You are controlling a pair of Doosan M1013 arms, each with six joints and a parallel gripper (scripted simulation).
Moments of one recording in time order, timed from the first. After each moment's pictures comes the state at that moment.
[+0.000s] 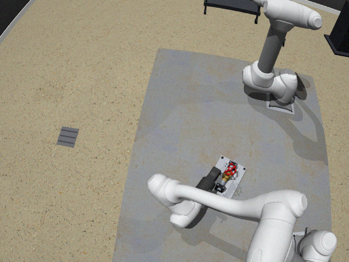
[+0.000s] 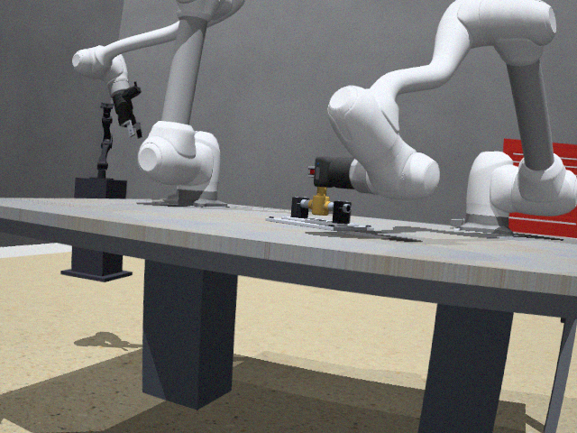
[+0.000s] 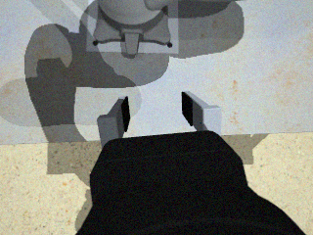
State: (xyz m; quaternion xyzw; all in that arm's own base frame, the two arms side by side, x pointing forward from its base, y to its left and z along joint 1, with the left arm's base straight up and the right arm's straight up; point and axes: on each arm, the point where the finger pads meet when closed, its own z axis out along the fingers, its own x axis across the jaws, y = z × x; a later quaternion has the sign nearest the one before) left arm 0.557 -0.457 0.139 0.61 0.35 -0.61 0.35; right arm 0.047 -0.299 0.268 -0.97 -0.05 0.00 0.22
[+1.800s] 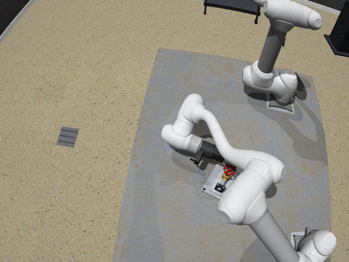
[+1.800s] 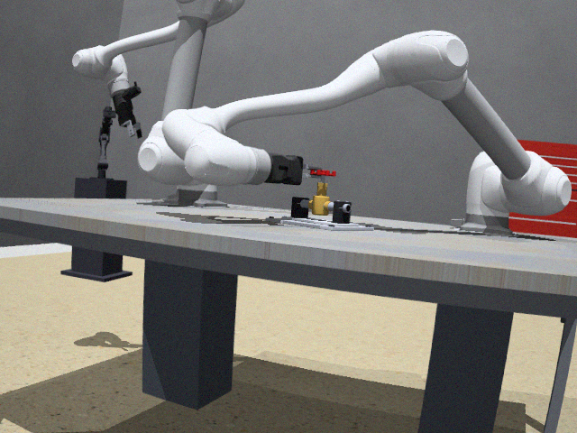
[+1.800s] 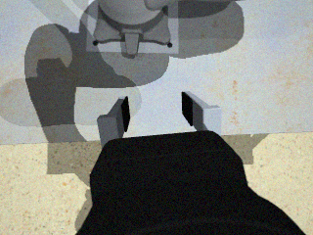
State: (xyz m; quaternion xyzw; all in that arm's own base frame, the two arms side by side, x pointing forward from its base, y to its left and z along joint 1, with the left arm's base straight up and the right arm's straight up) left arm 0.523 -0.470 0.139 0.70 -0.12 -0.70 -0.13; right arm 0.047 -0.299 0.268 -0.97 -0.05 0.00 0.22
